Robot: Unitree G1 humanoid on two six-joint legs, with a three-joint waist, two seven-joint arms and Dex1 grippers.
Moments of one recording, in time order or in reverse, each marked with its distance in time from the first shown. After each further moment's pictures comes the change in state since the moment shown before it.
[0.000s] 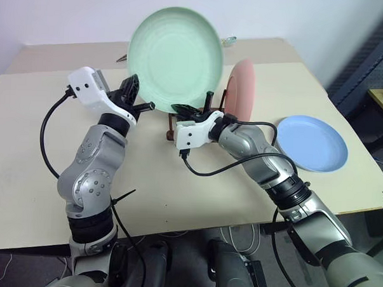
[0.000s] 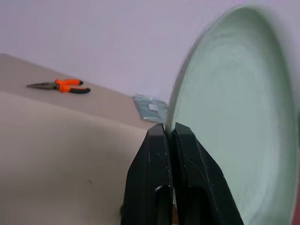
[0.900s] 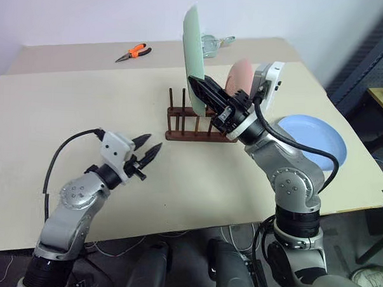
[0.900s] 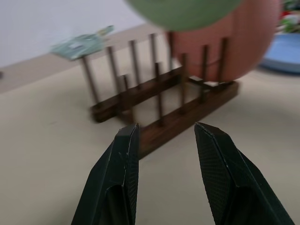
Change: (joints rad) left arm 0.435 0.385 -0.288 0.034 0.307 -0.400 -0.638; right arm 0.219 0.255 -0.514 -0.492 1.327 0.773 0.006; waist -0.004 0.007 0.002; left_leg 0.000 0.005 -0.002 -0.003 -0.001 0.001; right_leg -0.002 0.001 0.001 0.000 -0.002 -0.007
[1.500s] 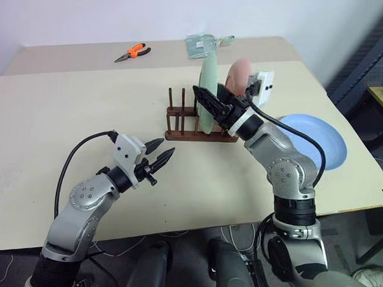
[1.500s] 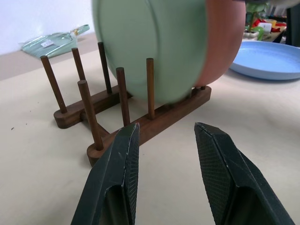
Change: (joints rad) left arm -0.007 -0.032 -0.020 -0.032 0.008 0.047 -0.011; right arm -0.053 -0.072 0.010 0.191 -0.136 -0.080 -0.017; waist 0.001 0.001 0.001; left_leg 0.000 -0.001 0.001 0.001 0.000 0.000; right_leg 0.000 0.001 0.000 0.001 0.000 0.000
